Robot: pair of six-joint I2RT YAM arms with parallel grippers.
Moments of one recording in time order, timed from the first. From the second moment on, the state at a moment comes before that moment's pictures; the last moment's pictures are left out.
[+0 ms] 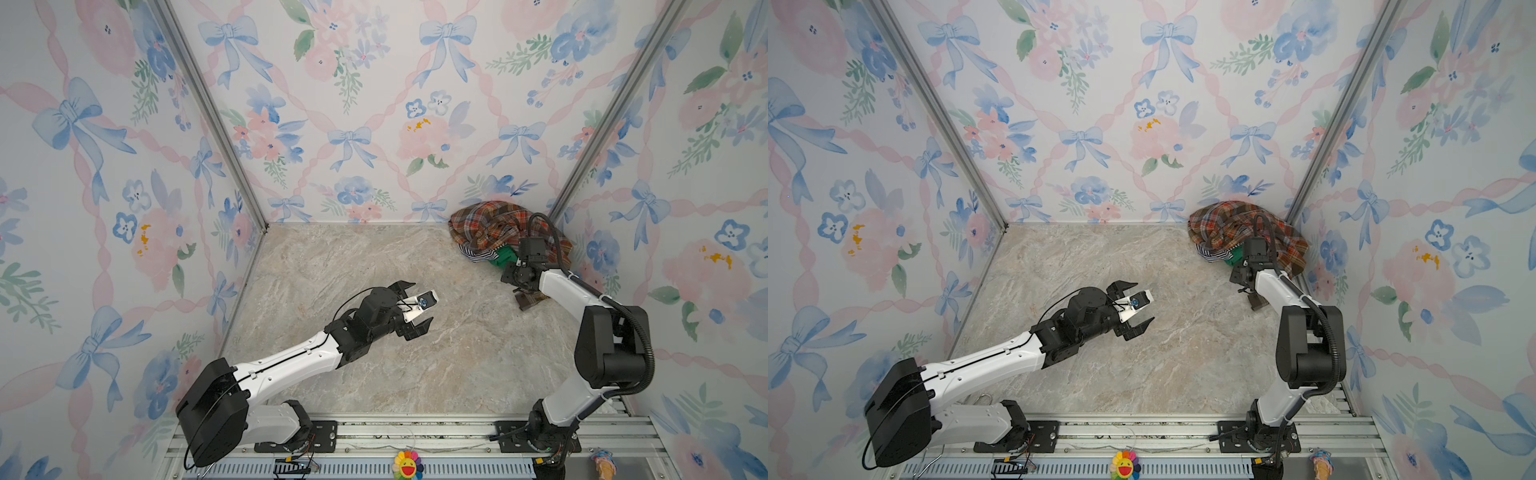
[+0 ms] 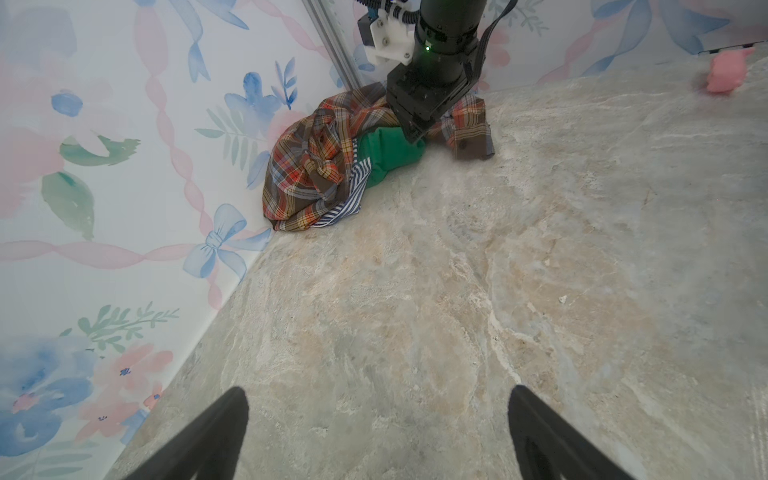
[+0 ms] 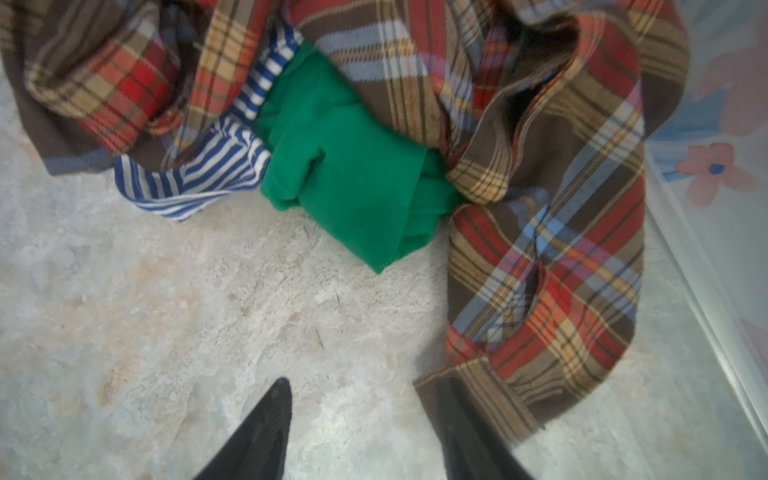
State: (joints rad) left arm -0.87 1.27 0.79 0.12 -0.04 0.49; right arm -0.01 1.71 1.18 -0.40 0.18 0.30
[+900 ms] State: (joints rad) left arm -0.88 1.31 0.79 0.14 -0.17 0.55; right arm -0.15 1.98 1.34 -0.27 -0.07 0.30
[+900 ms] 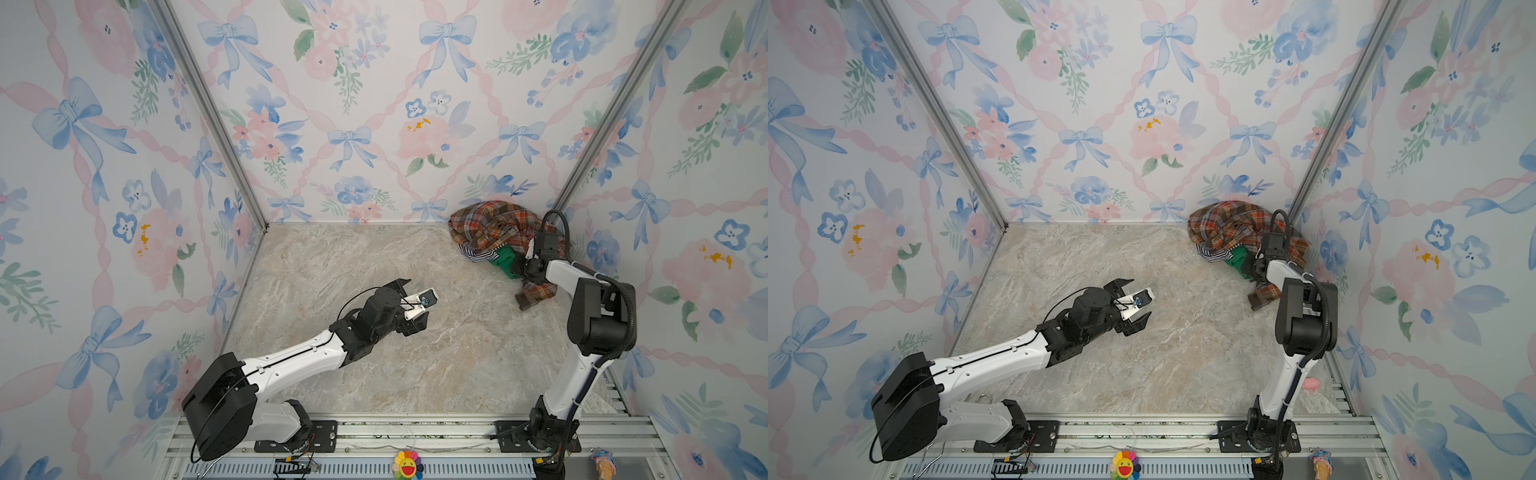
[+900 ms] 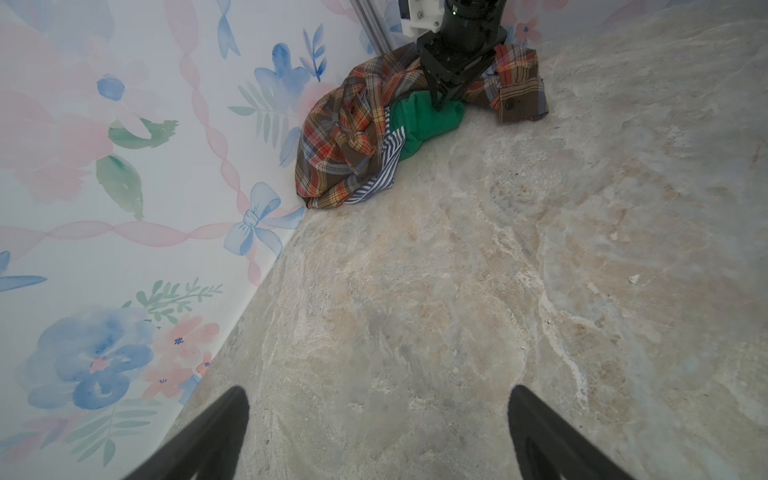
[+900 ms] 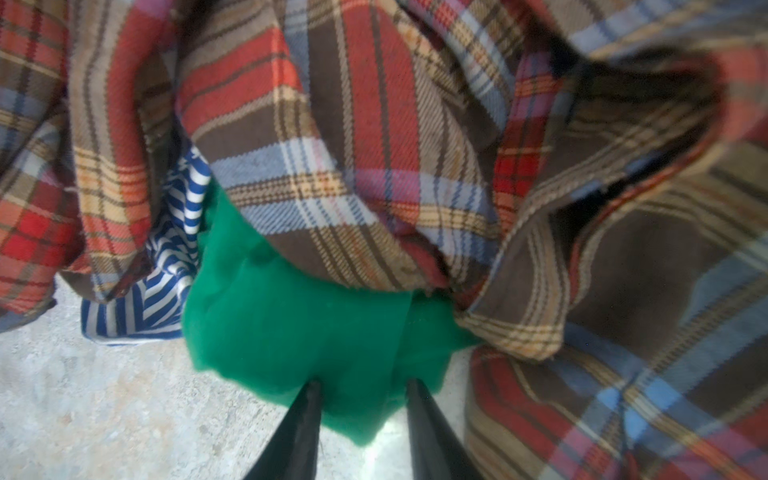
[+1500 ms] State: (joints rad) left arm -0.87 1.31 0.79 0.14 -0.19 0.55; right arm -0.15 1.92 1.34 -0.27 -0.08 0.31
